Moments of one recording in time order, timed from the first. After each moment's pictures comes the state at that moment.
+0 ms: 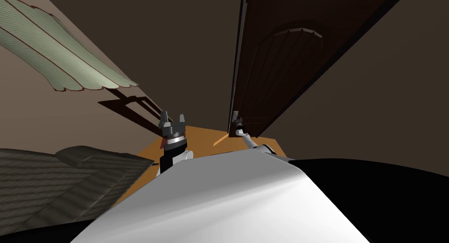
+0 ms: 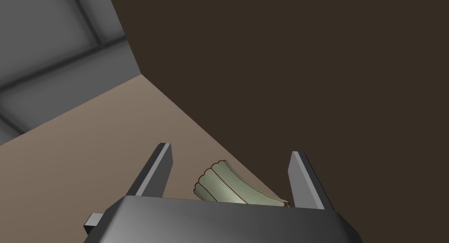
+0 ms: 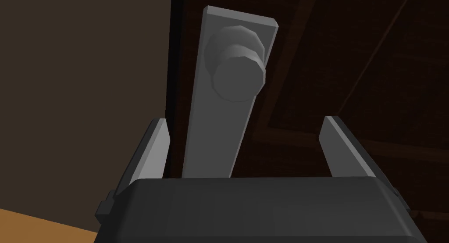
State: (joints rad) arm -0.34 -0.18 0.08 -0.83 -0.67 -0.48 -0.96
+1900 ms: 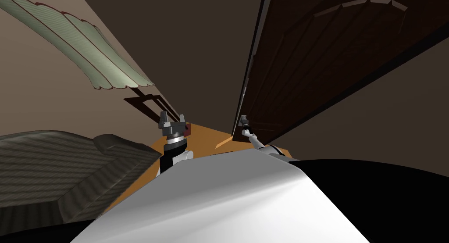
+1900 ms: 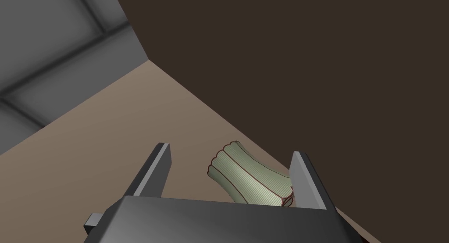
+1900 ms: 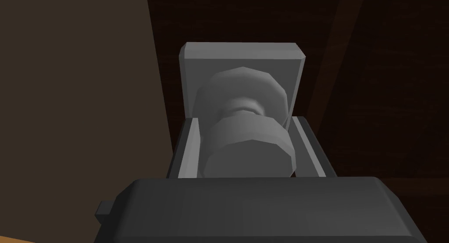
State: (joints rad) arm -0.30 -0.32 0.05 -0.83 -0.76 -0.48 -1.18
